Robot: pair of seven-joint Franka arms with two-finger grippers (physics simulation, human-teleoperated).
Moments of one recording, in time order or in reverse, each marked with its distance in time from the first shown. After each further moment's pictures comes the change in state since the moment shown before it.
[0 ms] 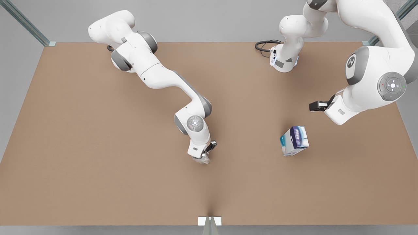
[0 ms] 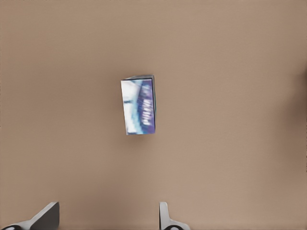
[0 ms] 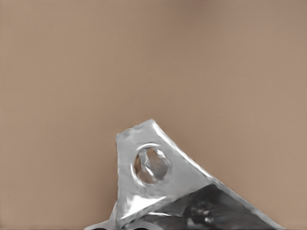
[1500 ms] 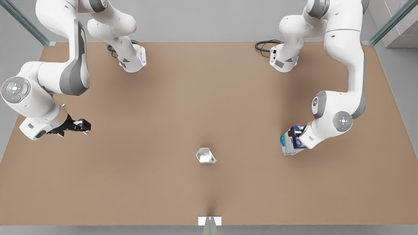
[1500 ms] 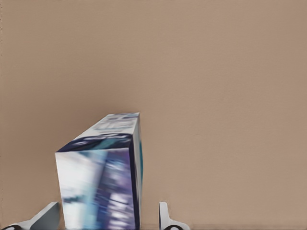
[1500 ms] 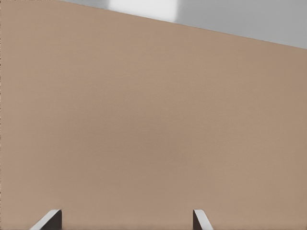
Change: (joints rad) left arm -0.014 0.092 0.028 -0.472 -0.047 0.666 0.033; right arm -0.443 -0.802 -0.251 -0.480 -0.042 -0.461 -0.435
